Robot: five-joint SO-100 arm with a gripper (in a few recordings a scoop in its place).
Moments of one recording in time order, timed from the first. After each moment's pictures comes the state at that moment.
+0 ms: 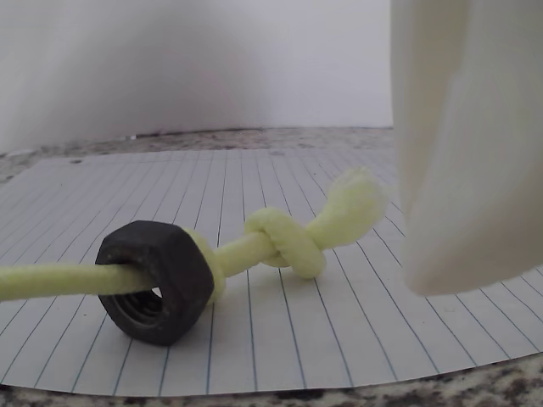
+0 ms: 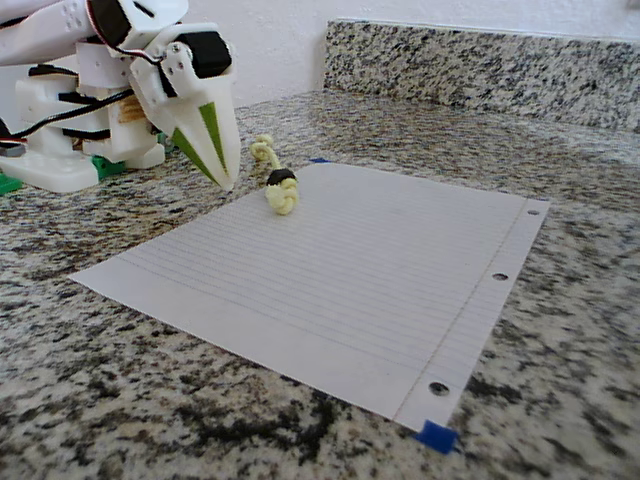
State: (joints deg) arm 1.3 195.2 180.4 70.2 -92.1
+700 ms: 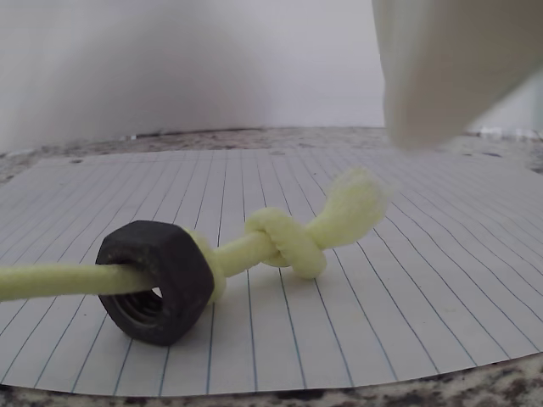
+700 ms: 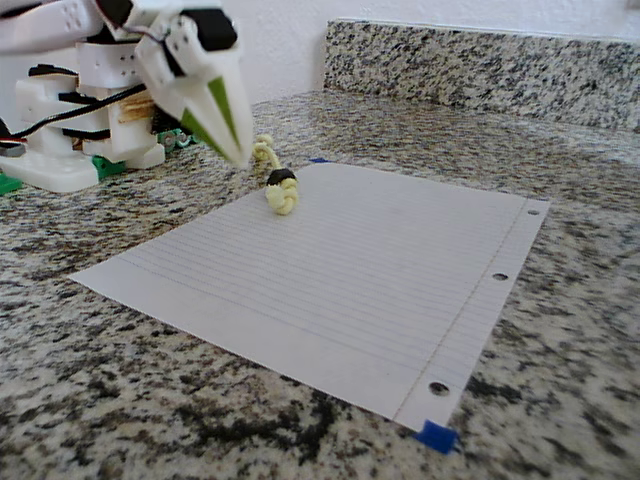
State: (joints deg) arm 1.2 188.4 174.0 63.7 -92.1
